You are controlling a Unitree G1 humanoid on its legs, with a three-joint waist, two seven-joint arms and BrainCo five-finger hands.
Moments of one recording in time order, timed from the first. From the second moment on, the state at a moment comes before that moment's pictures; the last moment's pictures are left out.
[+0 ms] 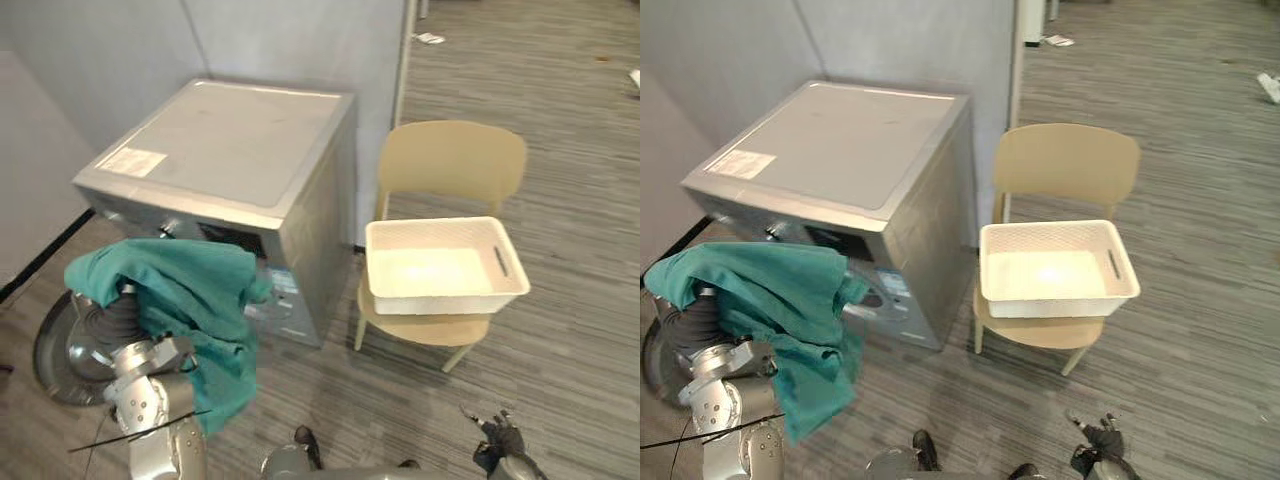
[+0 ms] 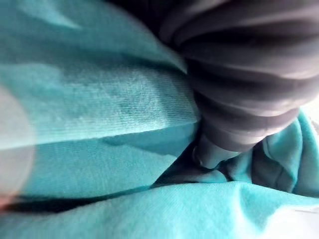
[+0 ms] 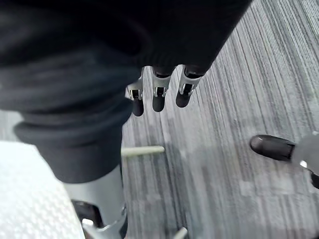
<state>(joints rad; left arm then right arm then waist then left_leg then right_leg) 0.24 -0.06 0.29 -0.43 -0.33 -0.20 0.22 0.14 -0.02 -0.45 0.77 0.11 0.01 -0.10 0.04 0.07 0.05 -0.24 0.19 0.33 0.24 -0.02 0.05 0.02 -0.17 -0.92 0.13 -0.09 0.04</state>
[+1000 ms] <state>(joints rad) 0.29 -0.06 -0.16 -0.18 -0.33 -0.13 0.11 0.17 -0.01 -0.23 0.77 -0.02 0.01 -0.09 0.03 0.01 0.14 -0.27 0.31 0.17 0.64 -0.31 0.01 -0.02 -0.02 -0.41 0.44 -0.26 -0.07</state>
